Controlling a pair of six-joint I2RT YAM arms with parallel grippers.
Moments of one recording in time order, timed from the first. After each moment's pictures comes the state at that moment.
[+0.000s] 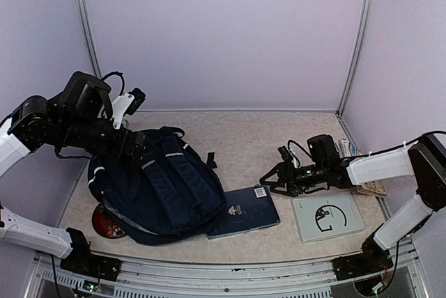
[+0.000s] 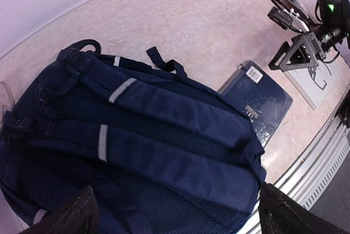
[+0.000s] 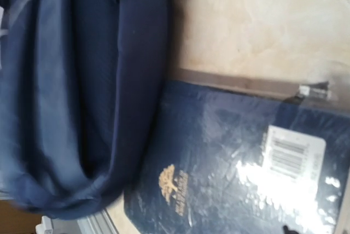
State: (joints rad) left arm -0.91 1.11 1.36 -1.03 -0.16 -0.25; right arm 0.54 1.51 0.62 0.22 -0.74 0.73
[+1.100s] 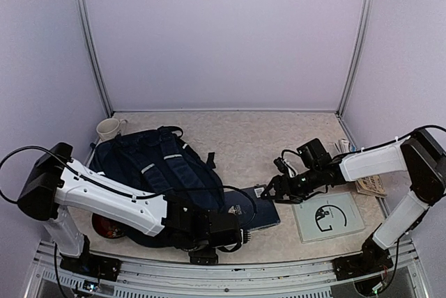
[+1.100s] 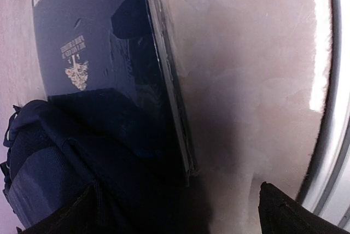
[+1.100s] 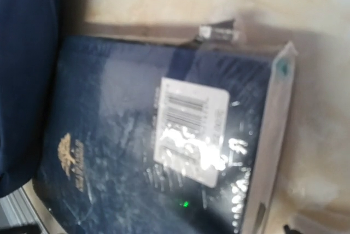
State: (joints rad) left arm -1.46 1.79 1.17 -0.69 -0.44 0.19; right arm 0.57 1.57 0.70 -0.06 -0.60 0.52
